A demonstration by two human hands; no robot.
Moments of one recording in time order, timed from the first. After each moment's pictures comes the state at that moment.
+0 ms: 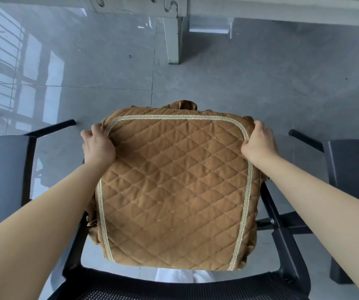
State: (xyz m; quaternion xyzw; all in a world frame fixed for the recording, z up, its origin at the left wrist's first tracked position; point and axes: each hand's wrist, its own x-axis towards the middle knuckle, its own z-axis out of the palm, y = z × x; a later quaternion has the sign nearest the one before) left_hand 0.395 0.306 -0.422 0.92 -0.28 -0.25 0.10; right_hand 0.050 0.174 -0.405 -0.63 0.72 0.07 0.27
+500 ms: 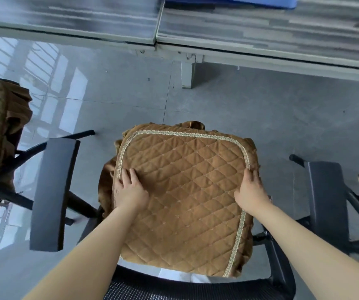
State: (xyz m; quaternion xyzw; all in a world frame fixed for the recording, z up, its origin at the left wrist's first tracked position) left_hand 0.321 0.383 -0.390 0.87 -0.33 -0.35 -0.12; right_hand 0.036 0.250 -0.373 -0.66 0.64 0.21 0.34
